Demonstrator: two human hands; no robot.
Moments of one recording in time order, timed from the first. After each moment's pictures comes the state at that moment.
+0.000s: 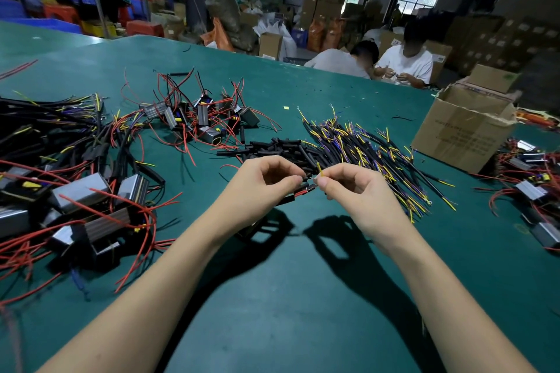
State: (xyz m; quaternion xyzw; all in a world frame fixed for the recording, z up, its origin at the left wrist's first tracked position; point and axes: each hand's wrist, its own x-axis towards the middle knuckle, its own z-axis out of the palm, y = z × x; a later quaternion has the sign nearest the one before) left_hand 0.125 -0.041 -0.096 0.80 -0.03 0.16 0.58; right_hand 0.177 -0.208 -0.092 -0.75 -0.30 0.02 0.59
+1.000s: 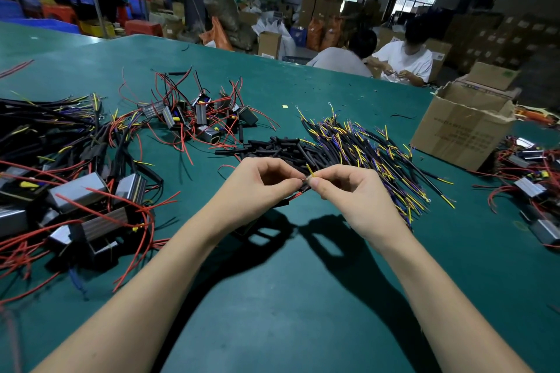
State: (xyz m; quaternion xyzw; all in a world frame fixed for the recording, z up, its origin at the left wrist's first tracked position) left_hand 0.123 -0.039 -0.096 0.78 -0.05 0.13 0.60; right_hand 0.174 -0.203 -0.093 -0.76 -0.28 0.01 0.58
